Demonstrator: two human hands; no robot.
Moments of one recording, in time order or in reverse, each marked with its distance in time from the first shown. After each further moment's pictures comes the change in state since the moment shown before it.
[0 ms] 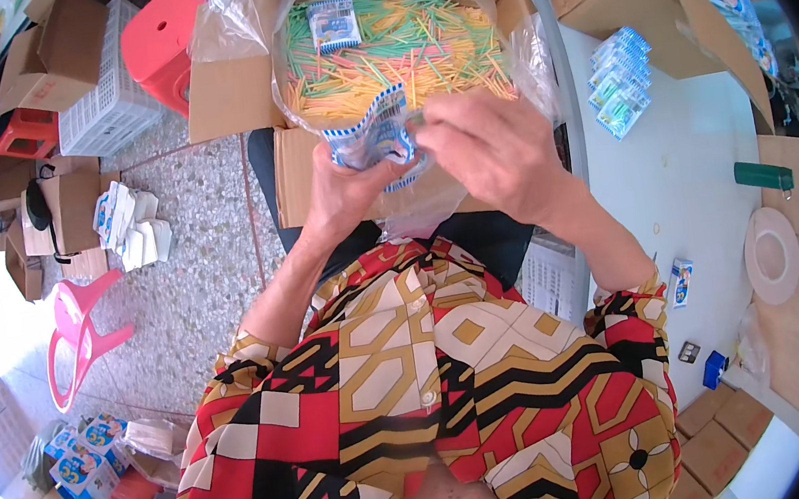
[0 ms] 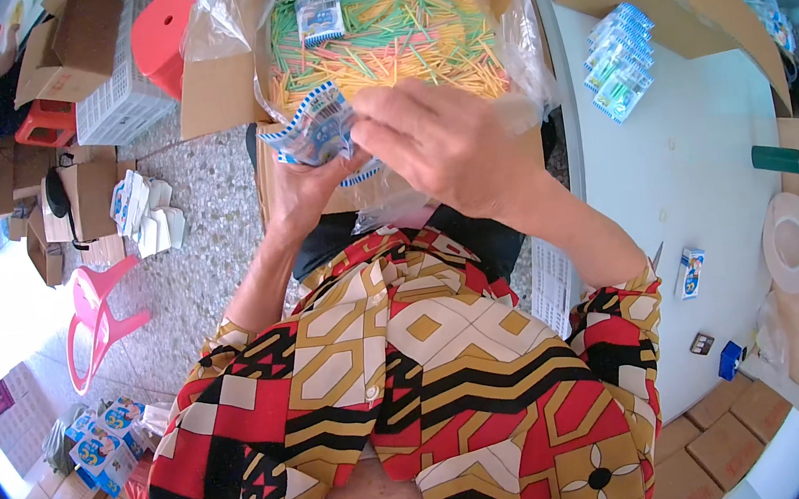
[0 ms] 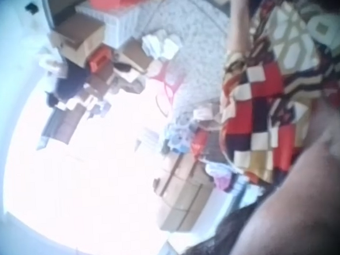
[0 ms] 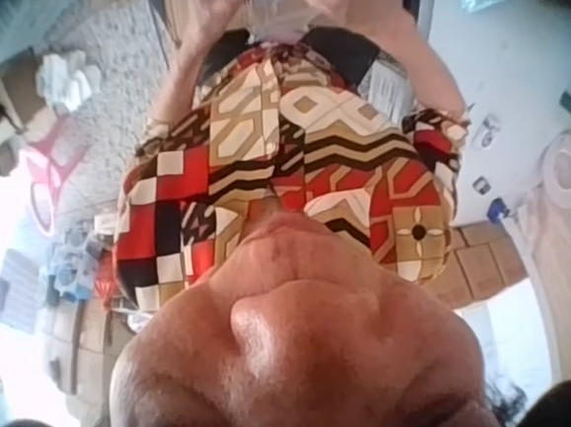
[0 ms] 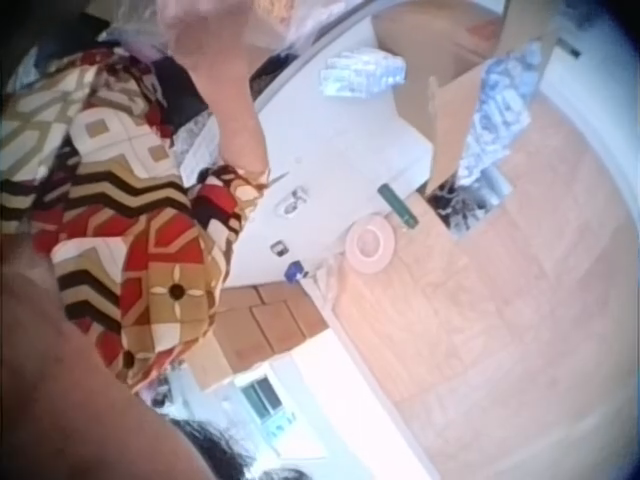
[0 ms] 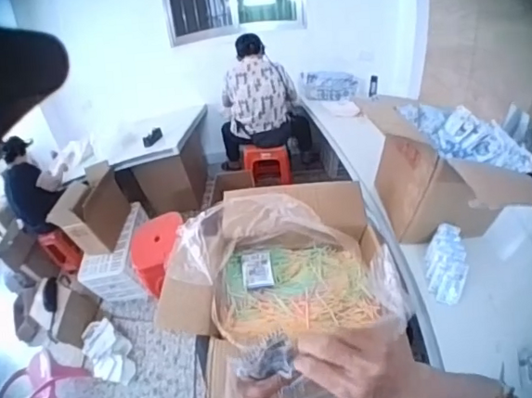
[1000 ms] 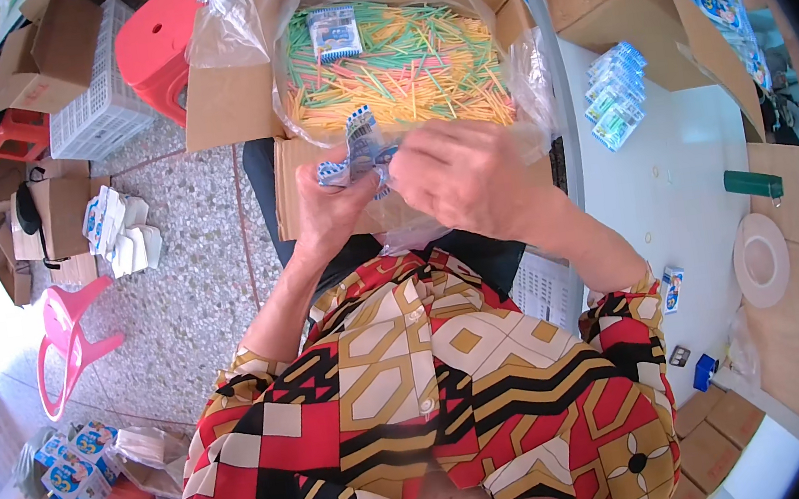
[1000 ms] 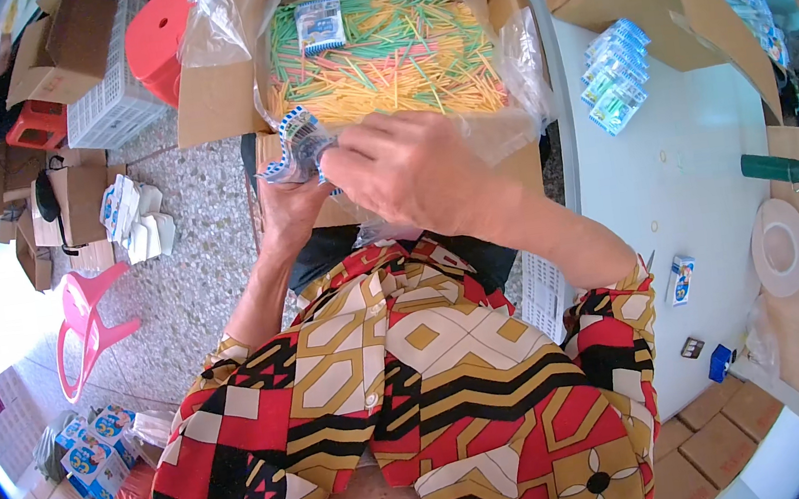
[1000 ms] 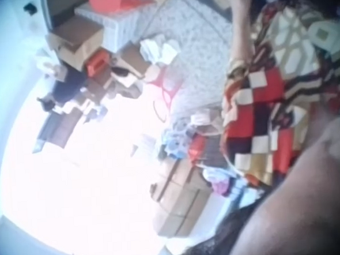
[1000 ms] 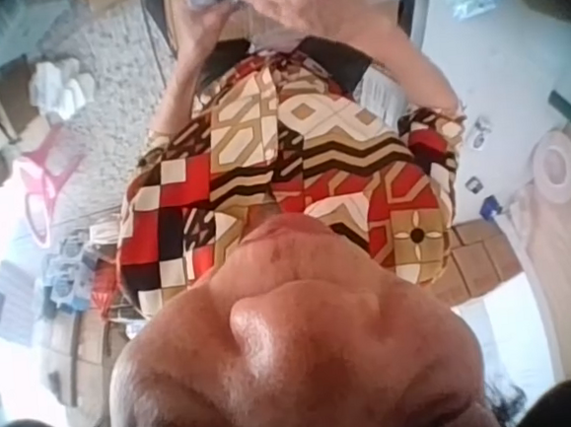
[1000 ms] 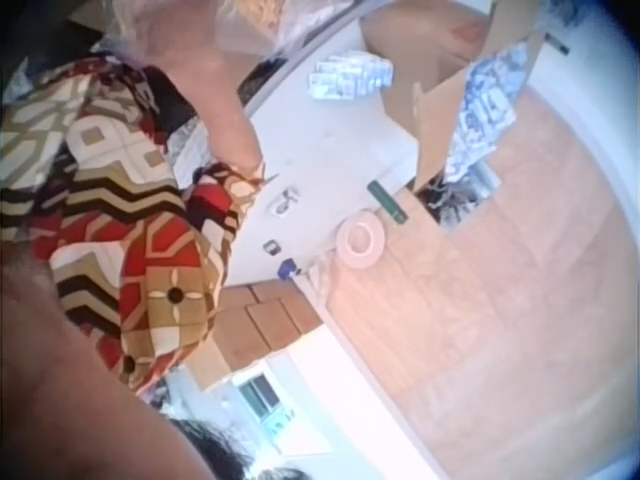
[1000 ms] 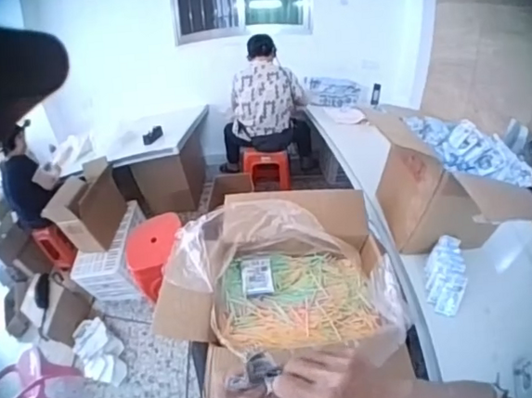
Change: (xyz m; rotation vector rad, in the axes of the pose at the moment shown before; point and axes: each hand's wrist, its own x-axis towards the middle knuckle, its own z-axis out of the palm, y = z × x) left_hand -0.009 0.003 -0.013 0.103 0.071 0.032; right_hand 0.014 -0.015 0.010 0.069 -0.252 0.026
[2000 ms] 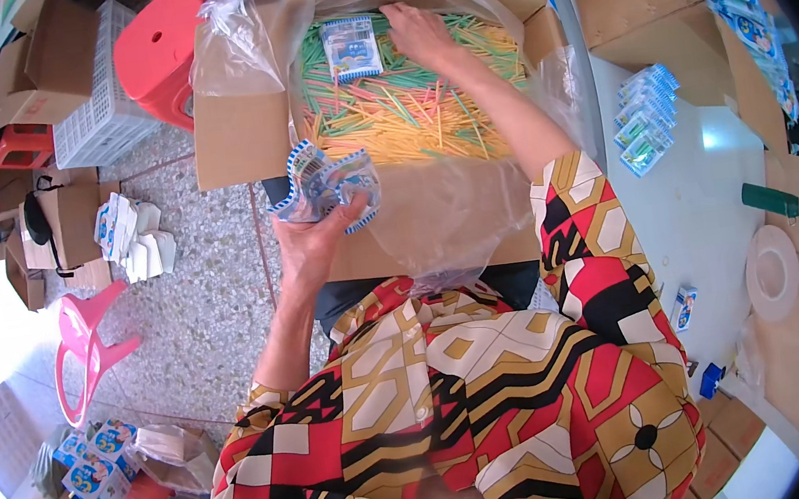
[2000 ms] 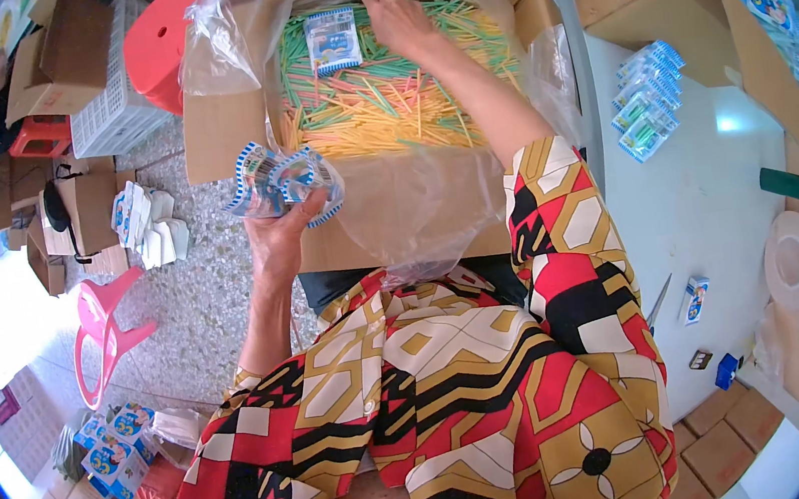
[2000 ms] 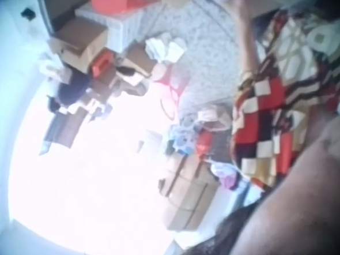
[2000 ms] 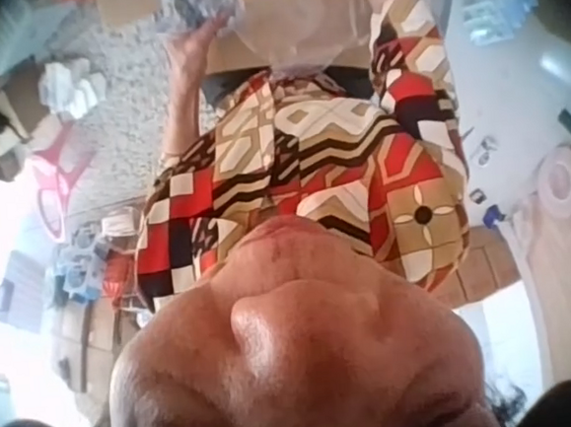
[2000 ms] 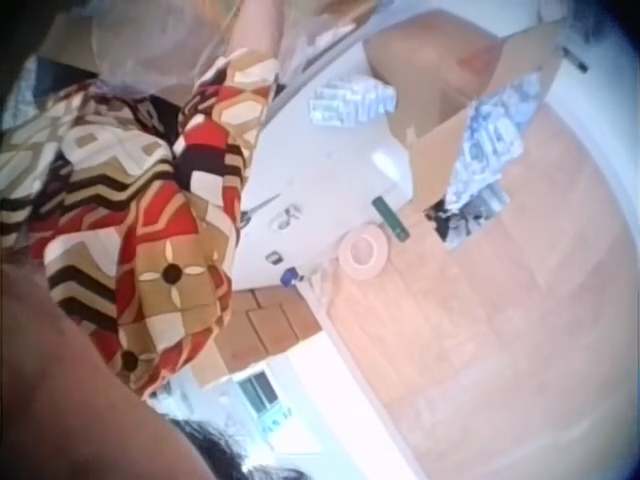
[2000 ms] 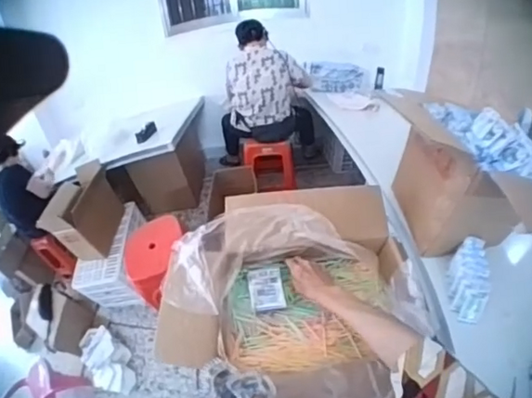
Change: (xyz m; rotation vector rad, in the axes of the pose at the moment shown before) left_hand -0.002 0.007 -0.017 -0.094 0.193 -0.189; right_hand 0.046 0.219 0.153 -0.094 -0.148 0.590
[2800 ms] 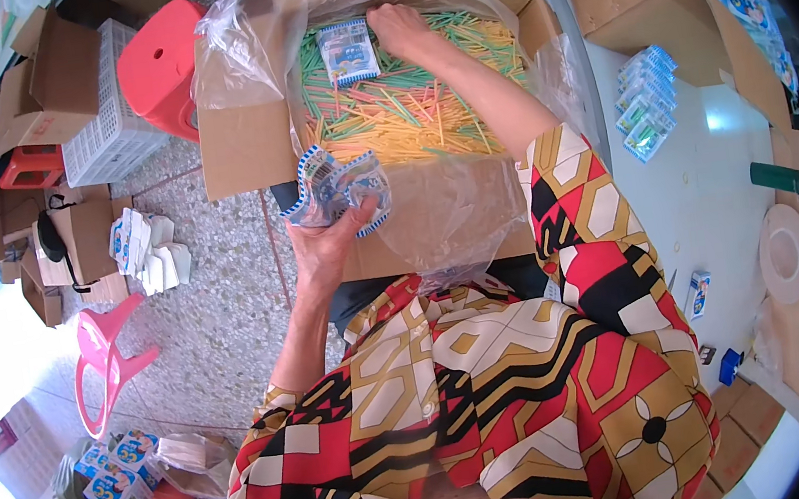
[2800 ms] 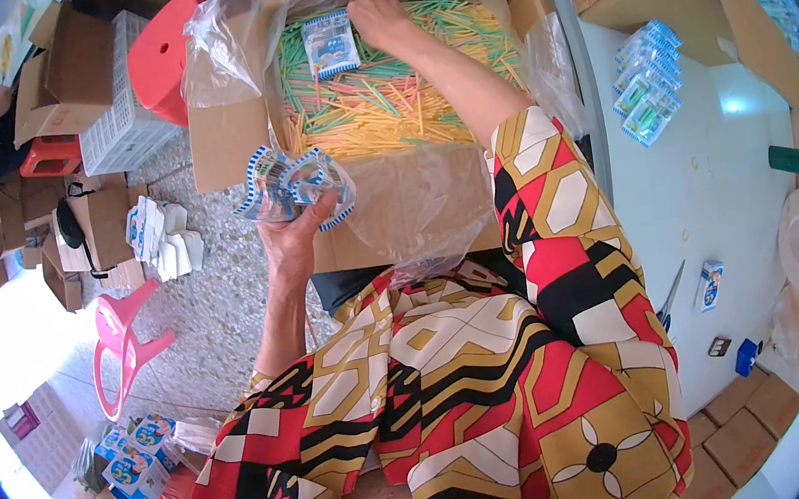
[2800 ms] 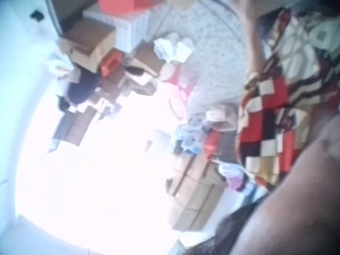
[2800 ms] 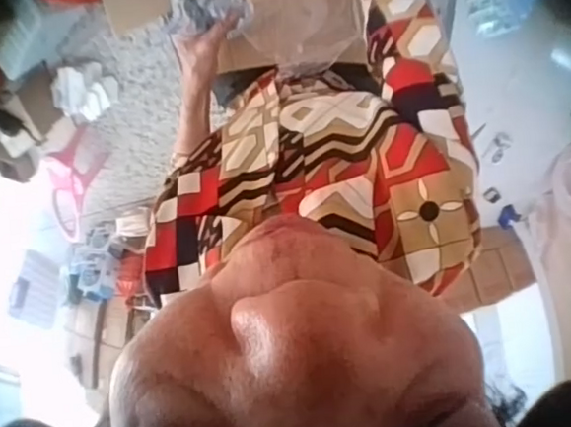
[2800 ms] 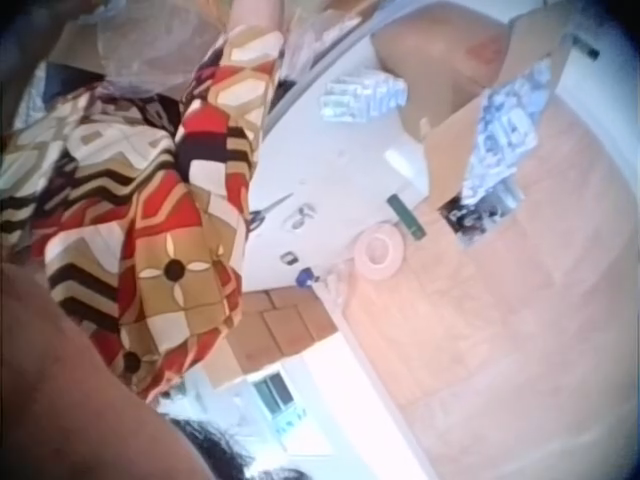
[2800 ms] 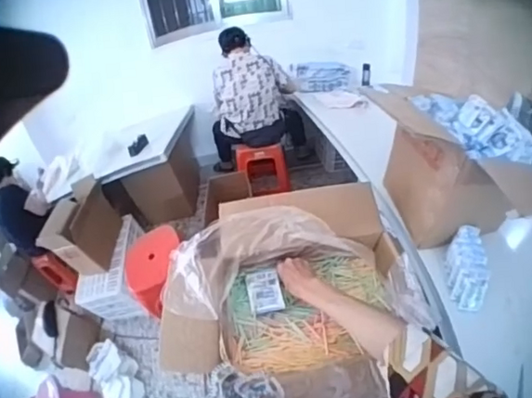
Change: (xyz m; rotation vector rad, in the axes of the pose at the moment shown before) left_hand -0.003 0.005 0.007 0.008 -0.044 0.004; right_hand 0.017 -0.019 -0.011 -0.212 -0.094 -0.035
